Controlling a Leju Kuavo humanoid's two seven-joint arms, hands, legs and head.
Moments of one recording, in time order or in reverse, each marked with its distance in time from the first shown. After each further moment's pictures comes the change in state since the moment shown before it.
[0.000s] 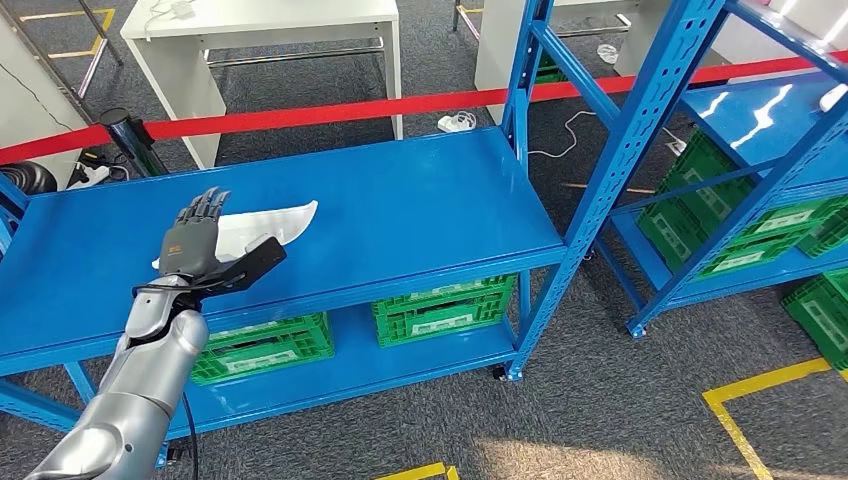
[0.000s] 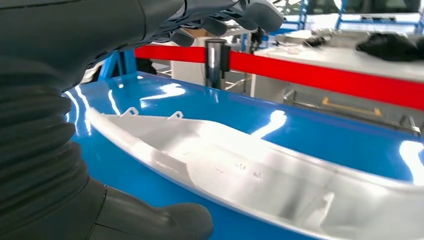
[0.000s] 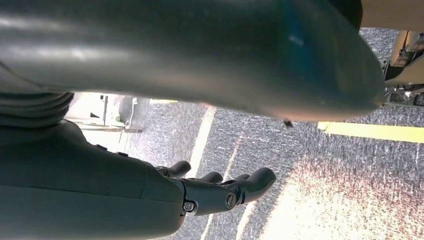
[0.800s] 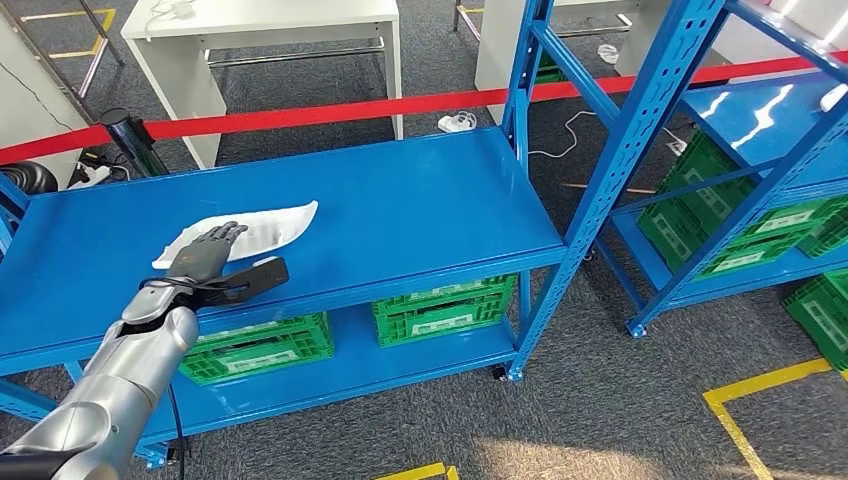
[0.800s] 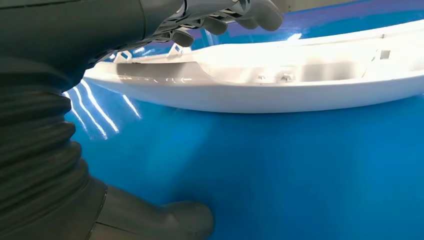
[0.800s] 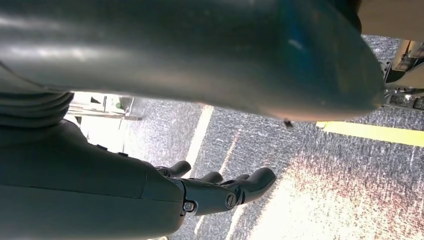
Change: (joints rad) left arm -0.093 0.064 -0.112 0.201 -0.023 -0.219 0.028; right arm -0.001 0.000 0.029 0.000 0.030 0.021 0.000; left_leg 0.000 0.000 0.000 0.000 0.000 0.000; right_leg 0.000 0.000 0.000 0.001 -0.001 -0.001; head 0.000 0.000
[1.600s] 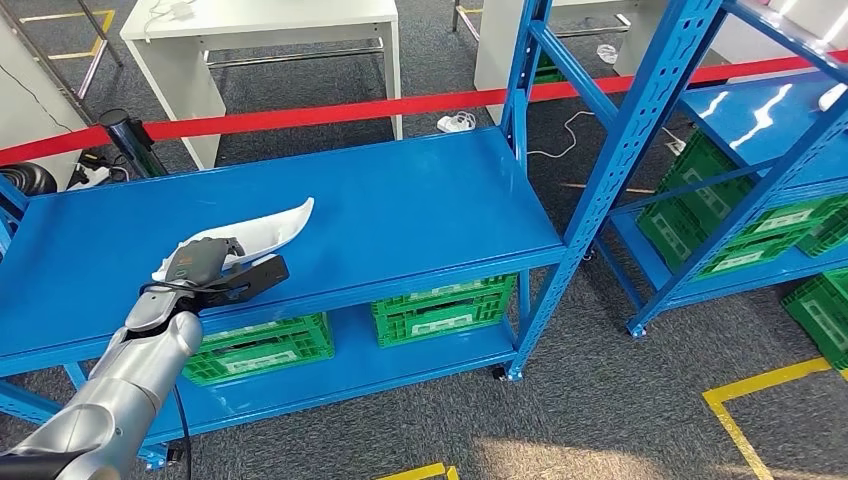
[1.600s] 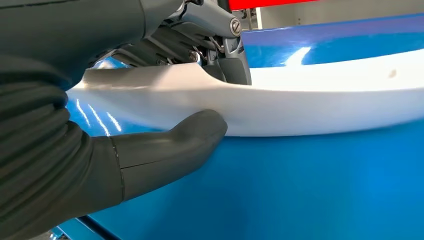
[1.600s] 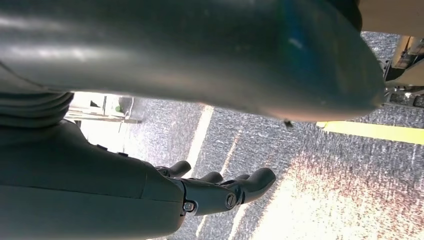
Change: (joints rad) left arm 0.005 -0.005 -0.005 0.026 0.046 0.080 0.041; right arm 0.001 0.000 0.000 0.000 -0.013 -0.011 0.000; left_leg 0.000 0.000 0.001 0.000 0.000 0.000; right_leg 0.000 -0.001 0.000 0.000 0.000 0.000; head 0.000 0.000
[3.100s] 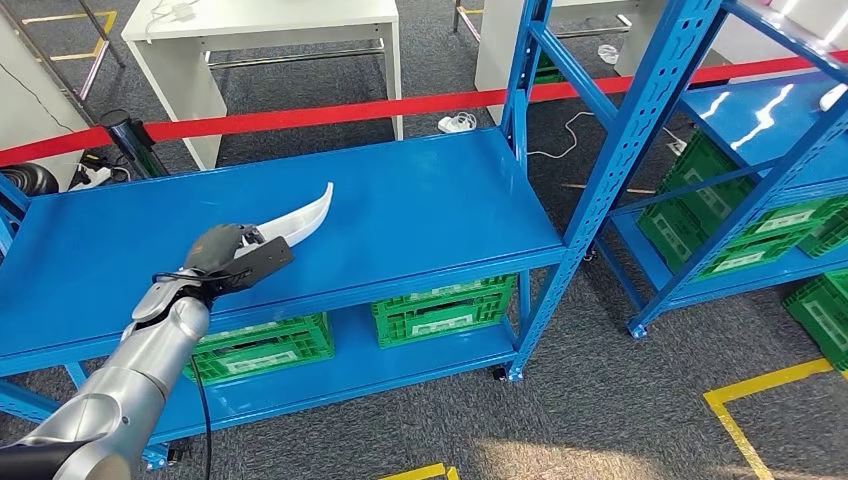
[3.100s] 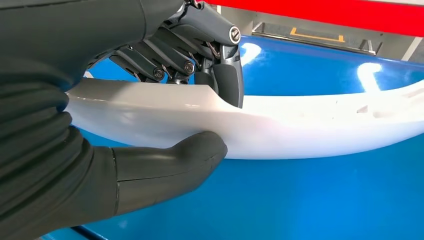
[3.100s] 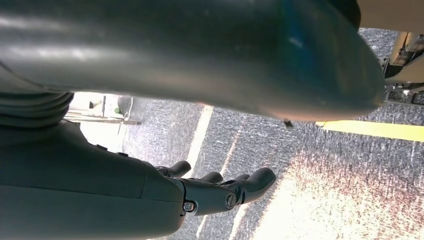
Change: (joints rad) left arm -0.033 -0.045 0.050 0.007 0.178 -0.025 -0.193; right arm 0.001 0.000 -0.001 0.000 -0.010 -0.009 0.000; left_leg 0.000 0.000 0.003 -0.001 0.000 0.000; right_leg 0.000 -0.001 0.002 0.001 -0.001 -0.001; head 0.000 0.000
